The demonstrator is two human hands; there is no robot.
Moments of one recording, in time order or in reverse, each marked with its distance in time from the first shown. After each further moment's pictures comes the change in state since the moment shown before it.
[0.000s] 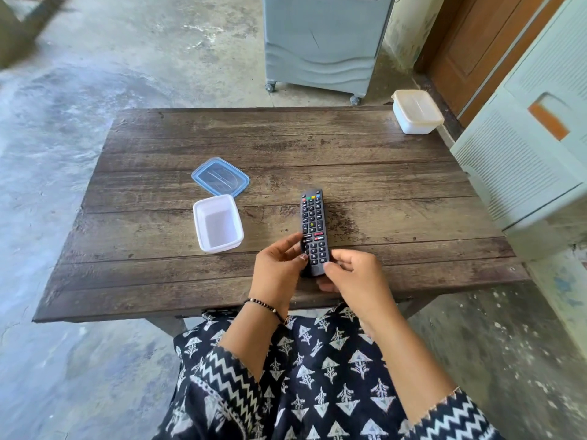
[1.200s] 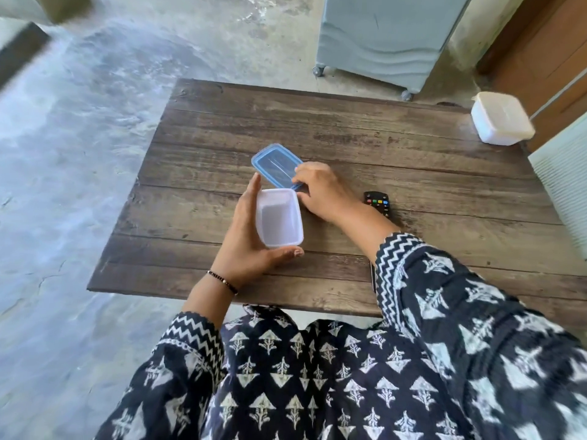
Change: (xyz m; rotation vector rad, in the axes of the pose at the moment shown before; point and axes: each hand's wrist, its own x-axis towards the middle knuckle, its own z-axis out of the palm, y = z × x) left_hand 0.048 0.044 -0.137 0.785 -0.013 0.561; right_hand 0.149 -0.072 0.118 -0.975 -0.231 -0.688
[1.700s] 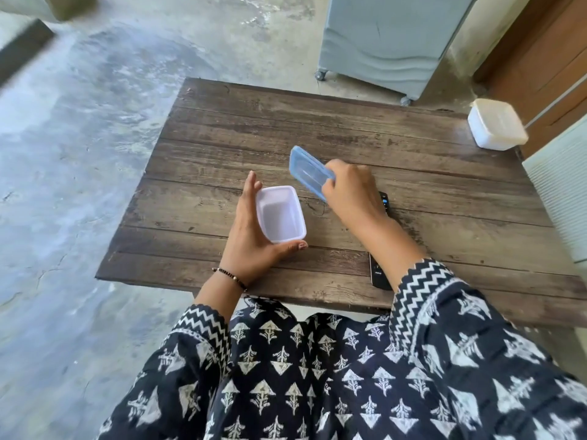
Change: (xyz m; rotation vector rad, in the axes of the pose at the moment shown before) left_hand -0.012 0.007 0.004 0.059 0.120 0.005; right_hand -0.038 -0.011 -0.025 -0.029 0.289 0.187
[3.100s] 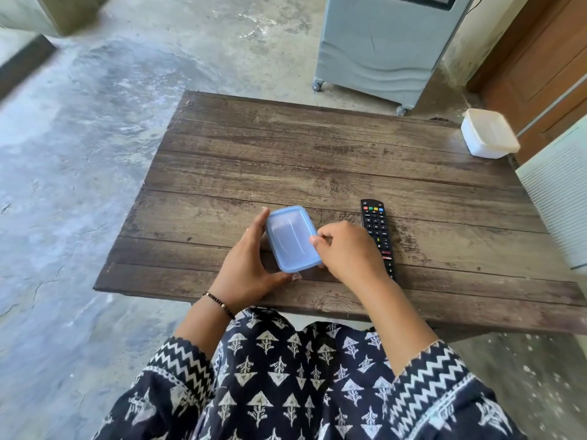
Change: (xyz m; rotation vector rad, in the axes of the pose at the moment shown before) left_hand -0.018 0.001 -0.007 0.148 -0.196 -0.045; right_hand -0.067 -0.011 -0.005 0.143 -0.304 0.213
